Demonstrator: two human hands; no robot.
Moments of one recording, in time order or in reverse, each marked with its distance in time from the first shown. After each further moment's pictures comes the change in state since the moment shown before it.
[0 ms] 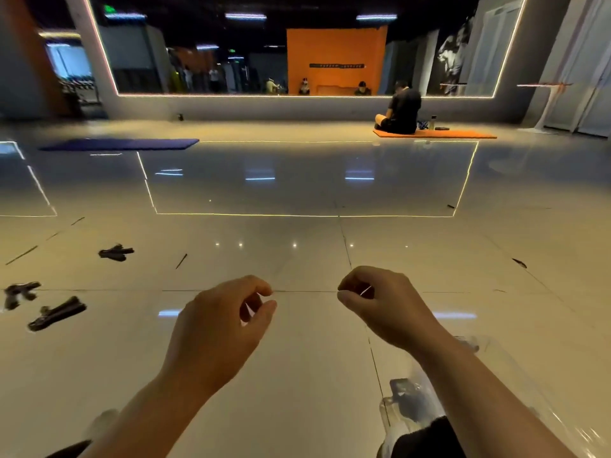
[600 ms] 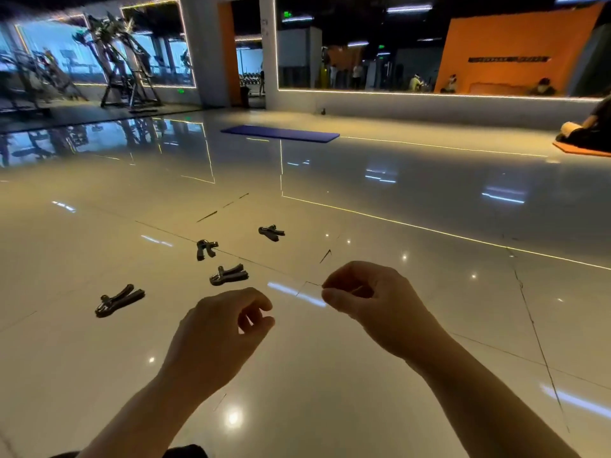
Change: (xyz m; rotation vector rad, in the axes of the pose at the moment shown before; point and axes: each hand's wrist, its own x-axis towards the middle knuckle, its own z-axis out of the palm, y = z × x) left_hand -0.040 -0.238 -0.168 0.196 0.090 -0.410; right_hand 0.105 -0.228 0.217 0.384 -0.369 -0.277
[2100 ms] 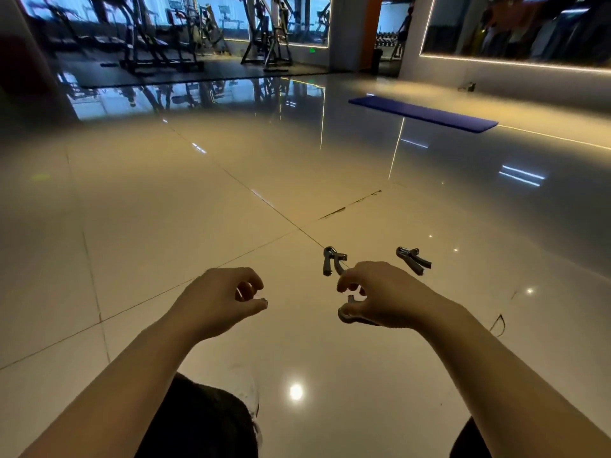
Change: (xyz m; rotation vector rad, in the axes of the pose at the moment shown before) left_hand 0.191 -0.372 -0.155 0.138 -0.135 -0.516; right_hand 0.391 -0.074 0.297 -0.672 -0.653 -0.329
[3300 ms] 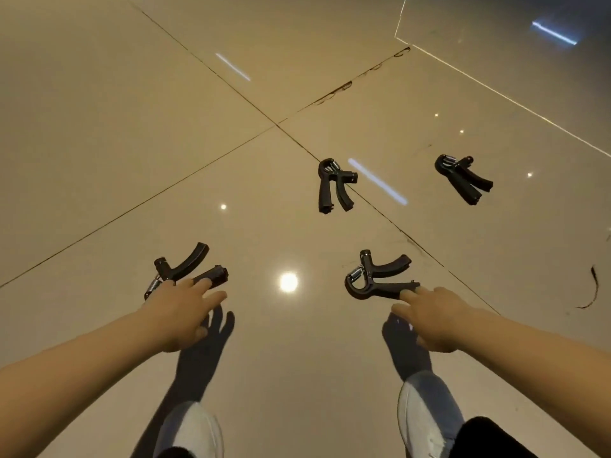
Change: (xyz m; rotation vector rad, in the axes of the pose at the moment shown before) left_hand 0.258 -0.199 0.230 0.860 -0.678 0.200; right_hand 0.209 0.267 0.237 -0.535 -0.660 0.035
